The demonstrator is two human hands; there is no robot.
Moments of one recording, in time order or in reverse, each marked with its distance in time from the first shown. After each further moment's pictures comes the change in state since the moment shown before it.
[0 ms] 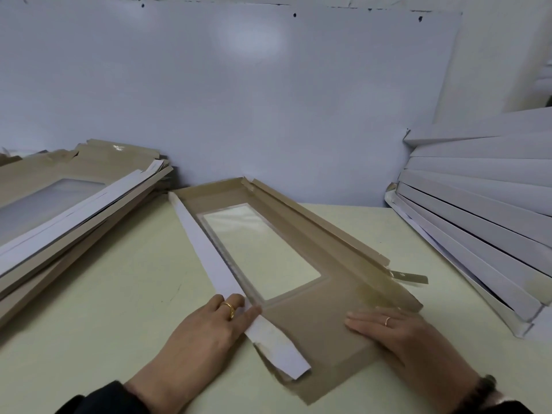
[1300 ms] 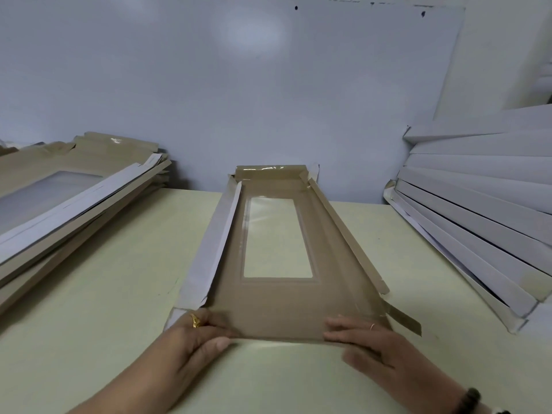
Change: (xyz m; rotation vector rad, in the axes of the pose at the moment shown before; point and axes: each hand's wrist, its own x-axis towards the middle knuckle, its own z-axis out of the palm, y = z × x) left_hand -0.033 -0.004 -0.019 -0.771 -0.115 -0.265; right_hand 0.001 -0.017 0.016 0.585 -0.113 0.213
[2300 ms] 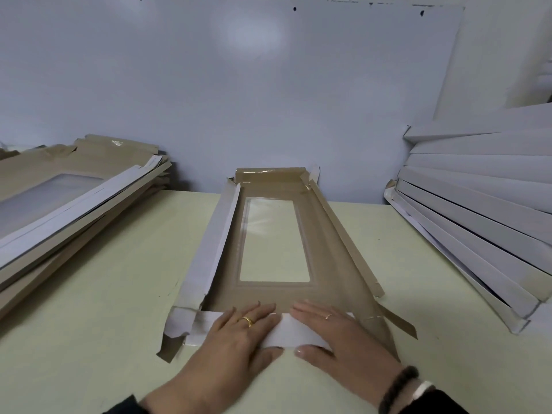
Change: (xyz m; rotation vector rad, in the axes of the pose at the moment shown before) left_hand 0.039 0.013 0.051 0.405 -0.133 -0.082; right_hand 0.037 -0.009 0.031 -0.326 -0.012 -0.063
